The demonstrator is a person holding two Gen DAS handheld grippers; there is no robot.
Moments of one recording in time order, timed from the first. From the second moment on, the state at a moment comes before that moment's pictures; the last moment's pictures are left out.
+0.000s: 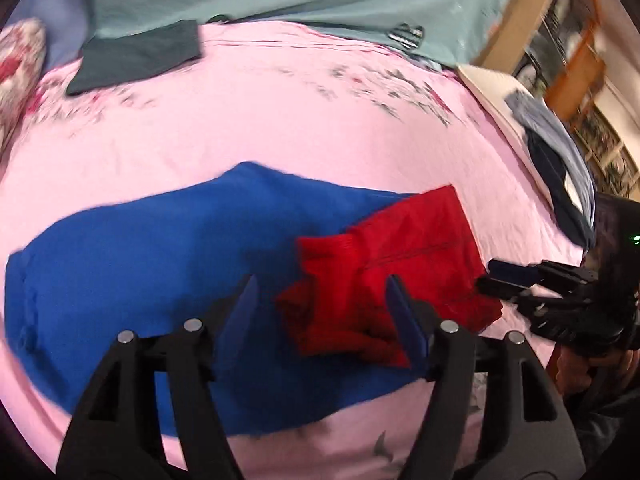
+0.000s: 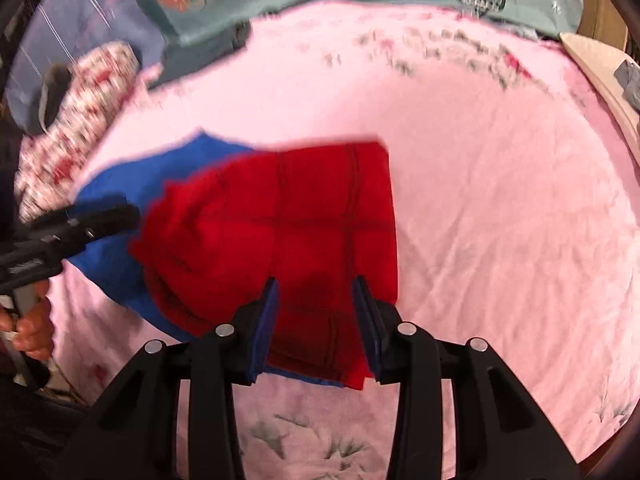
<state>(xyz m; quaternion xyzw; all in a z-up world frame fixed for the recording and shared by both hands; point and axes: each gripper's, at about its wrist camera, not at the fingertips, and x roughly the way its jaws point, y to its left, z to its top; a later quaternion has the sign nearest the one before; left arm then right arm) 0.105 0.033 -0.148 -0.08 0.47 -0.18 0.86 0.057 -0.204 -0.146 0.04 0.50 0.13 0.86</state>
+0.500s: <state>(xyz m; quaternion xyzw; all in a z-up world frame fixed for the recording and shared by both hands) 0.093 0.076 -0.138 -0.08 0.46 -0.13 0.87 0.079 -0.181 -0.157 0.00 0.52 0.14 0.84</state>
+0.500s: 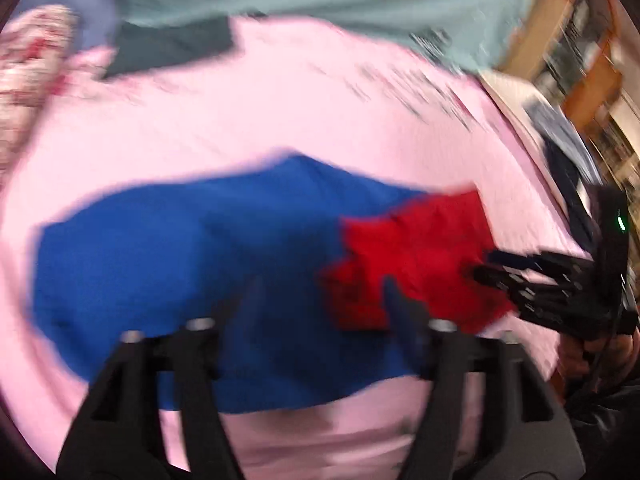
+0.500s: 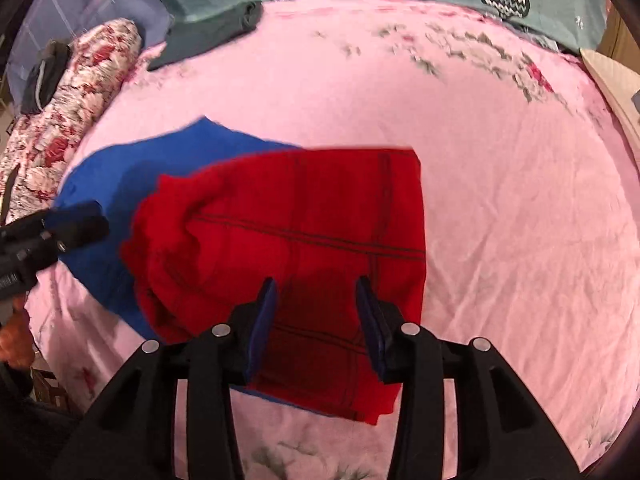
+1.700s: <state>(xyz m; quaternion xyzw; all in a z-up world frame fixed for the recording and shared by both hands) 0.083 0.289 -0.228 -0.48 0.57 -0.01 0.66 0.080 -0.020 -0.178 -0.13 0.51 0.21 0.82</state>
